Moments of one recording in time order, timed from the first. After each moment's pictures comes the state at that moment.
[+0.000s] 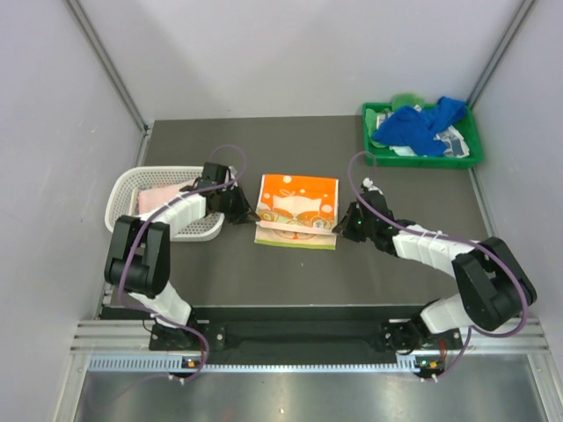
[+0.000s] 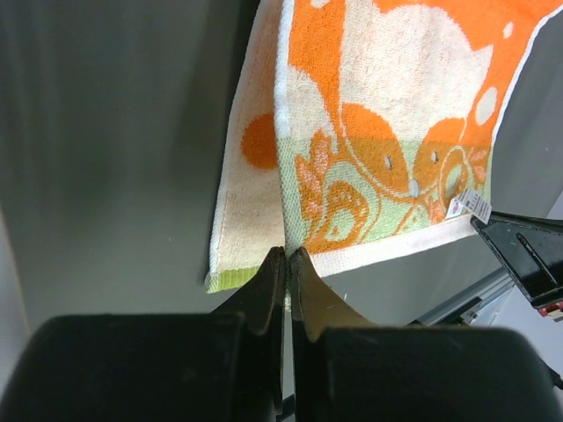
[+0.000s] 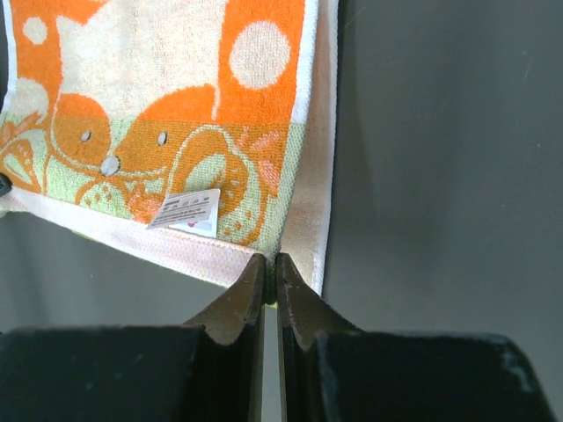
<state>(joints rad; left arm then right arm) -0.23 1.65 0.99 -0.33 0.43 -0.65 0.51 1.41 0.63 0.03 -0.04 0.78</state>
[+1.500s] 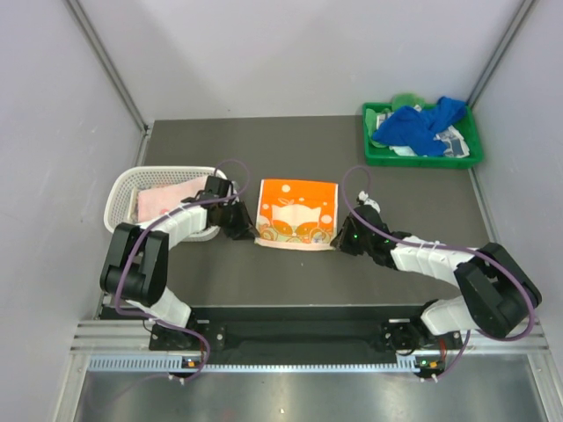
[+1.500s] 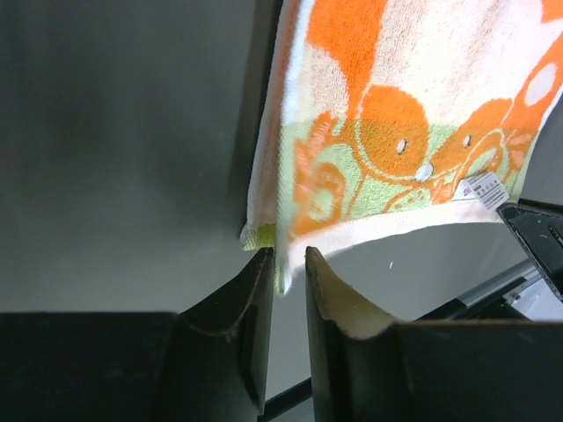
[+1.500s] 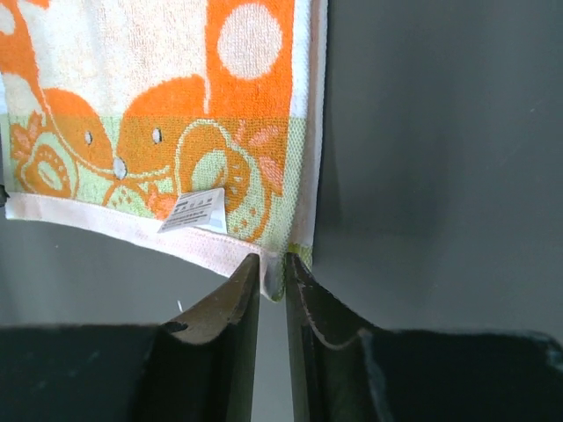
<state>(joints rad) -0.27 1.58 0.86 -0.35 0.40 -0.62 0.62 1.36 0.54 0.04 0.03 0.84</state>
